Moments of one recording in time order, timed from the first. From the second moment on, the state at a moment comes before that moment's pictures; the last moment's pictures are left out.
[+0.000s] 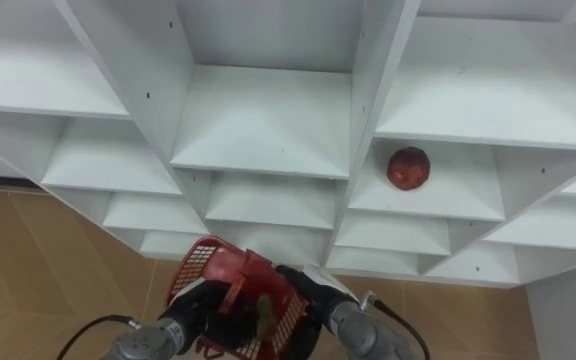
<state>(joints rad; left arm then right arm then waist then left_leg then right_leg) -0.15 0.11 -0.36 0.96 -0.05 -0.05 -0.13 -0.16 -0.18 0.49 0.81 -0.40 -0.05 0.13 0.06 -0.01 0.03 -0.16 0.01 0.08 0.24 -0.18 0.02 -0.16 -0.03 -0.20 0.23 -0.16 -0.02</state>
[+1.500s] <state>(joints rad) -0.02 0.14 -0.19 1.02 -0.36 -0.05 -0.11 0.09 -0.19 0.25 0.64 -0.11 -0.08 -0.05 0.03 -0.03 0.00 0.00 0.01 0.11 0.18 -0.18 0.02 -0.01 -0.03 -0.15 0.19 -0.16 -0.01</state>
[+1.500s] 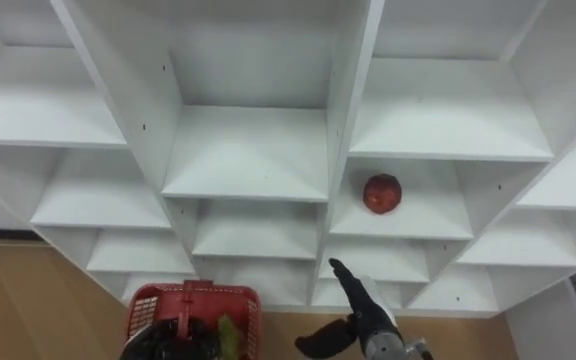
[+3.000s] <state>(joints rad) 0.07 0.14 -0.14 0.95 -0.36 -0.05 -0.09 0.12 -0.20 0.15 0.53 -0.09 -0.08 -0.31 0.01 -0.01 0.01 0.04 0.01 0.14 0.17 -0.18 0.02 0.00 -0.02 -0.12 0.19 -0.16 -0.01</state>
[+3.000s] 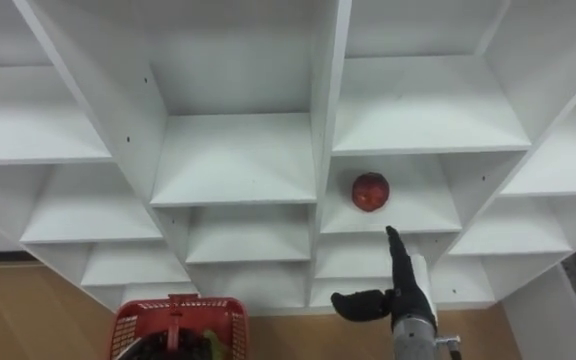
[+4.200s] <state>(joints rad) -0.04 0.22 -0.15 0.95 -0.25 0.00 -0.09 -0.36 -0.34 0.10 0.84 0.07 -0.09 -0.43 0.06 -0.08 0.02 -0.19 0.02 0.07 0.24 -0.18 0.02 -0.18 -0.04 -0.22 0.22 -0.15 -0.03</state>
